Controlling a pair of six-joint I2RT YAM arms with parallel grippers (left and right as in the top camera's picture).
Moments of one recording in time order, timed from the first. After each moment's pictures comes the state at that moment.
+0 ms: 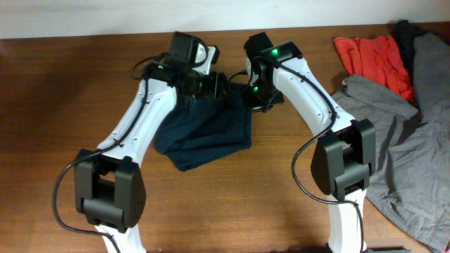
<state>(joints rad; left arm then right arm) -0.32 1.98 1.72 -0.72 0.36 -0.17 0.37 2.20 1.99 -1.26 -0.15 0.17</state>
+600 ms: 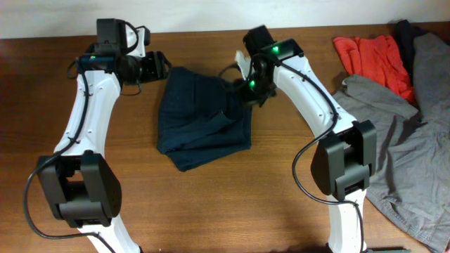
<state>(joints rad) -0.01 1.98 1.77 -0.77 0.35 -0.17 0.37 2.20 2.05 -1.17 -0.36 0.05</state>
